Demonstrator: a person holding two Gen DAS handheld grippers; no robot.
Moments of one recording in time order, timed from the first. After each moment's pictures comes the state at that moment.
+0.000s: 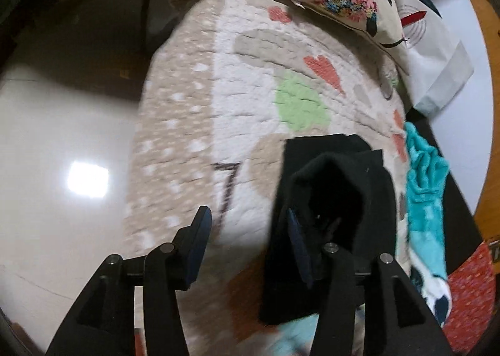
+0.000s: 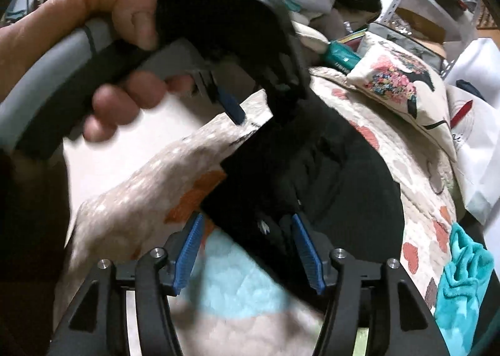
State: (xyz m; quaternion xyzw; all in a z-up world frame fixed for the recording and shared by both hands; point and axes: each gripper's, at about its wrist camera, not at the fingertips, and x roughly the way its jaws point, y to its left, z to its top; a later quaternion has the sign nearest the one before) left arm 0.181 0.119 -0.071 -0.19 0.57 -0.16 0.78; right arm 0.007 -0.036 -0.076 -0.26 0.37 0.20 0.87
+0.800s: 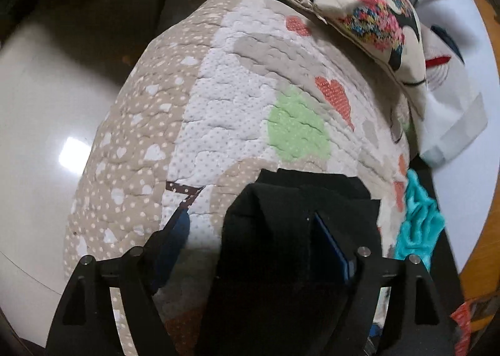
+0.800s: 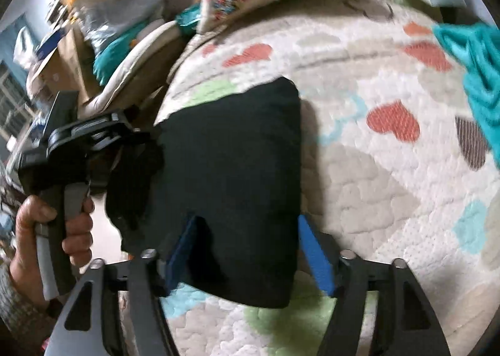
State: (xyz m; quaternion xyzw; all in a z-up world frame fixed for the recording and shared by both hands) left arm 0.209 0.083 -0.096 -0.30 0.55 -0.11 0.77; right arm 0.091 -0.207 -0.090 0.17 0.47 0.11 0.86
